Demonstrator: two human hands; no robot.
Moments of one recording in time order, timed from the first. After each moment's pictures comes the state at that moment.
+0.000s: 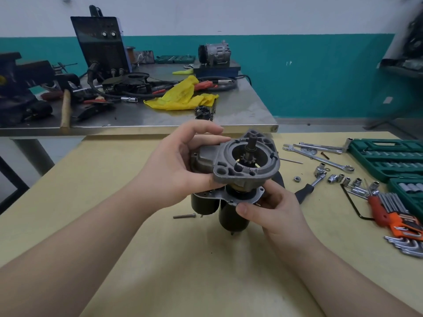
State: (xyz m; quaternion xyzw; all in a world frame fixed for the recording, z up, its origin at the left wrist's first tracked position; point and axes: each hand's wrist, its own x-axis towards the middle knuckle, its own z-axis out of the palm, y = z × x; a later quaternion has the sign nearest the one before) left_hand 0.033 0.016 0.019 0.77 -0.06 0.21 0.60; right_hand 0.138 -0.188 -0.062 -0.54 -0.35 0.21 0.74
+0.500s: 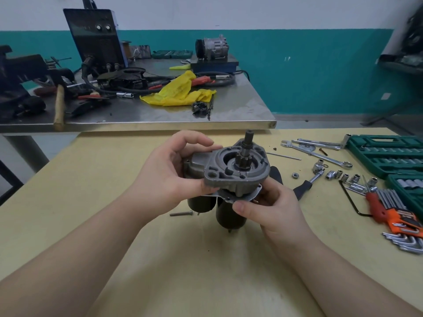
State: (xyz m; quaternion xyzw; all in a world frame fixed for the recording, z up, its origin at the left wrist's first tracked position) left_hand 0.029 0.014 0.000 0.73 -0.03 0.22 0.65; right_hand 0.143 -0.189 -0.065 -0.57 -0.35 0.19 0.72
